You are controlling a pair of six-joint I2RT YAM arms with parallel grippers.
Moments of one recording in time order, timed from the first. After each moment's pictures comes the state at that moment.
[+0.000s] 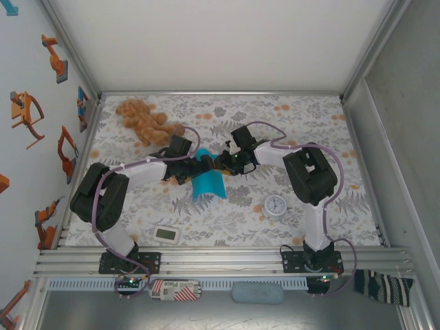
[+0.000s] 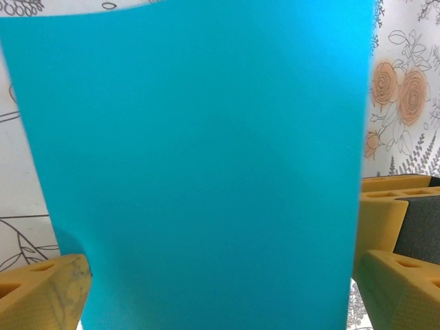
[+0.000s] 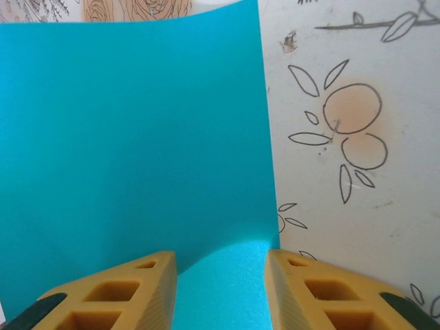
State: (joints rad) left arm -0.58 1.70 0.93 -0.24 0.22 -0.82; right arm 0.57 2.06 1.27 -0.27 -0.59 0.73
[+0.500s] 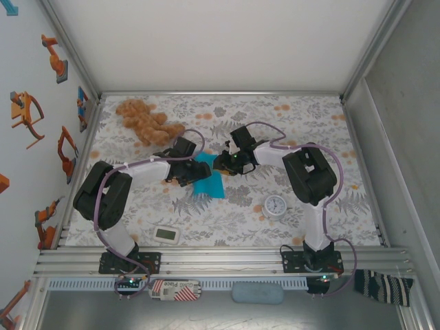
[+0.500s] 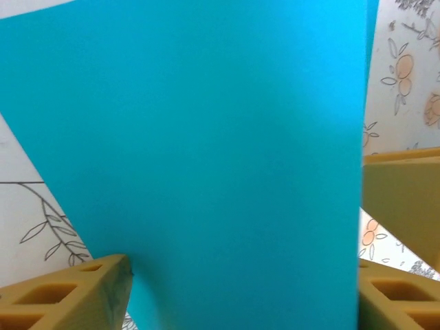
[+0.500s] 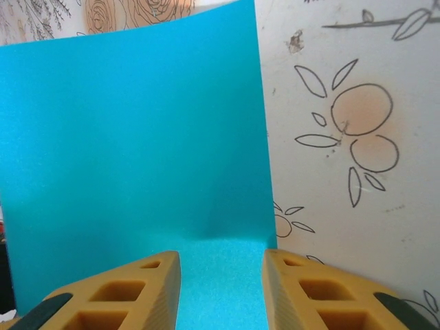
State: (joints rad) left arm -0.61 1.72 0.95 -0.34 0.17 -0.78; right arm 0.57 2.06 1.27 -0.26 -0.59 0.74
